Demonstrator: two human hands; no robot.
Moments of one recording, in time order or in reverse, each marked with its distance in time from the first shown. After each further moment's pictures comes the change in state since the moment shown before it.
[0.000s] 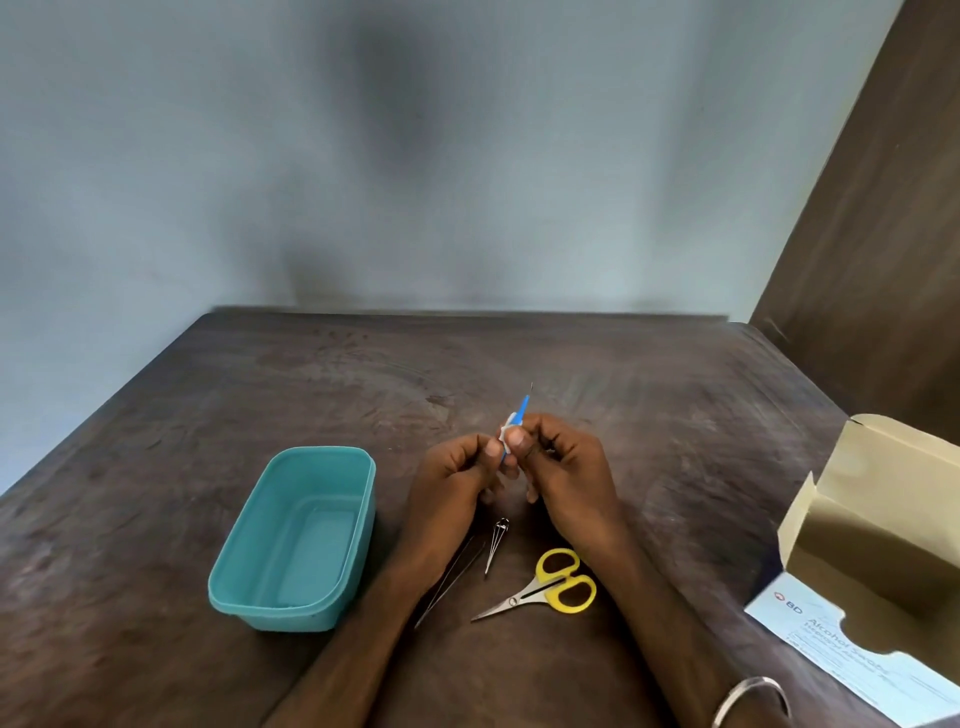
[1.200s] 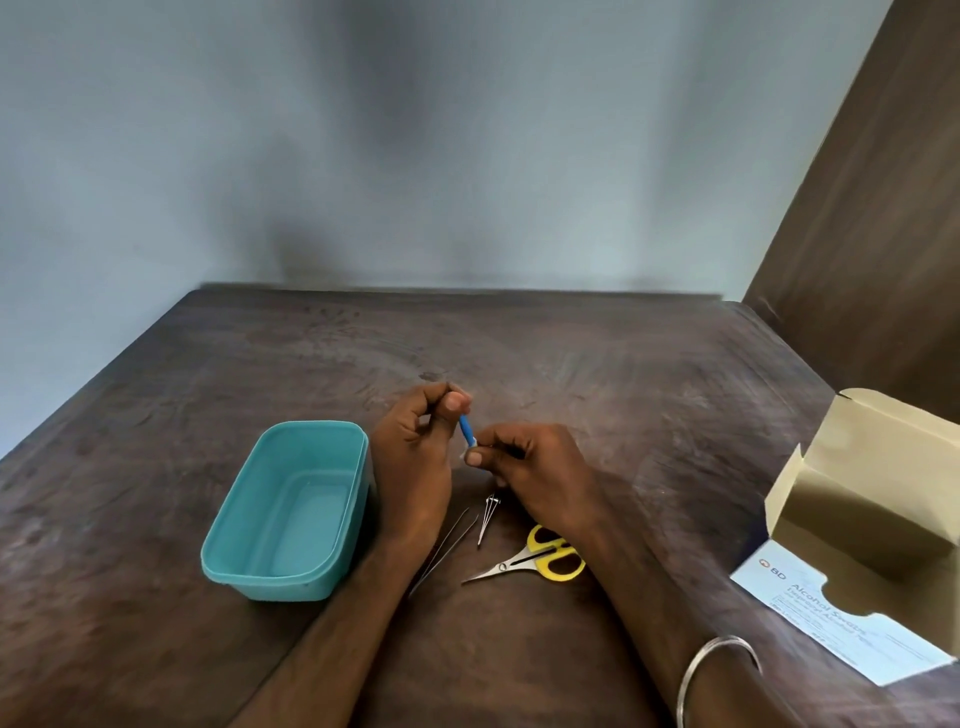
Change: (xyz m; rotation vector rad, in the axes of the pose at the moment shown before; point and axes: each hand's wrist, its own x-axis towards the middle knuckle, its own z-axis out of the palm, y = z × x) left_hand 0.002 0.001 -0.003 0.139 0.437 0.258; right_hand 0.000 0.009 0.004 -0.451 -0.234 -0.018
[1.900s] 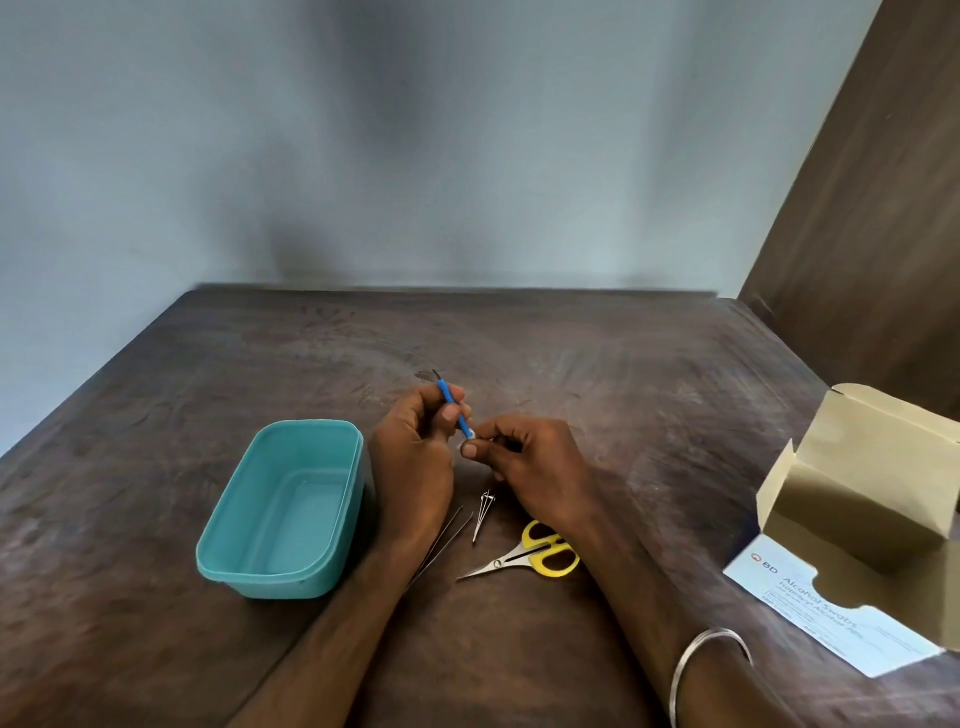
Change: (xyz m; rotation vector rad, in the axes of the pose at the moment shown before) left_hand -0.002 0.002 0.004 -0.027 -0.001 -0.082; right_hand -0.001 -0.002 0.000 0.109 0.085 0.097
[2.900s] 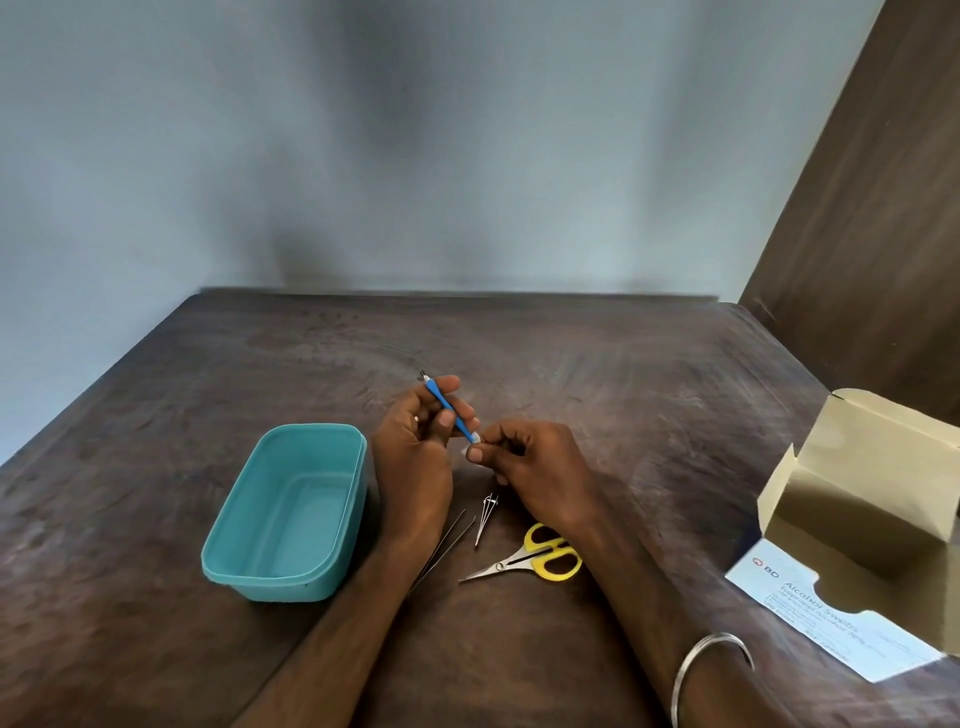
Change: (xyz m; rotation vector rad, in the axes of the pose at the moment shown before) left_hand 0.002 -0.001 0.000 -0.137 -0.021 -0.029; right_hand 0.000 -0.005 -0.002 0.007 -0.019 0.055
